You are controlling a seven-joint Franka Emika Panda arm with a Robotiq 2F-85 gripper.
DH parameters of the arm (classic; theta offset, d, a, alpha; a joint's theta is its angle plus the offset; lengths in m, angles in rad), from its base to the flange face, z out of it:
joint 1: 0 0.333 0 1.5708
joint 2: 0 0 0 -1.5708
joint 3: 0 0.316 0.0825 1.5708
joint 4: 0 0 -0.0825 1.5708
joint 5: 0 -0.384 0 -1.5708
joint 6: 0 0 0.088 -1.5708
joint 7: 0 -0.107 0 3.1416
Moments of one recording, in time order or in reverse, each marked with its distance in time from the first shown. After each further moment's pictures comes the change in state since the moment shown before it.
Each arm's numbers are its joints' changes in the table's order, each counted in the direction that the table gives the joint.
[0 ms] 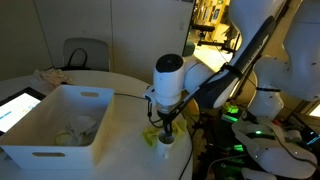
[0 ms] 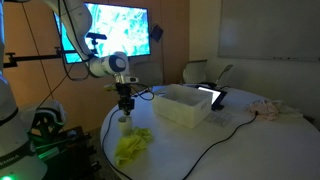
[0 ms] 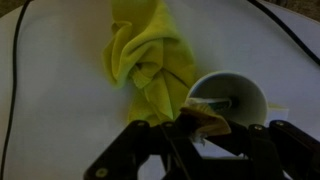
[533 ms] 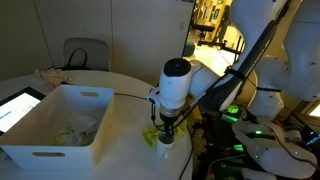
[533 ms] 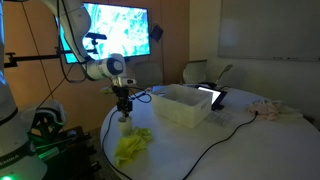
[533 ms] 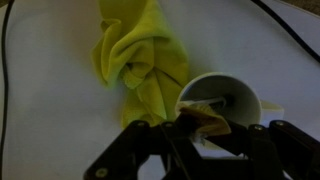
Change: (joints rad) arm -0.036 0.004 0.043 -0.050 0.055 0.089 -0.087
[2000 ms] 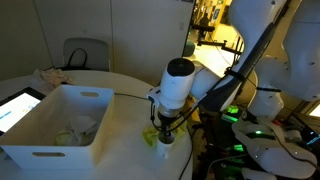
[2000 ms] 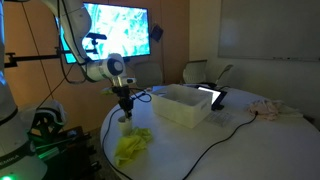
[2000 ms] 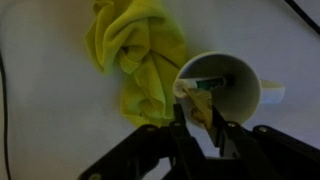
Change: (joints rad) arm -0.008 -0.004 0.000 -0.006 0.062 0.080 -0.088
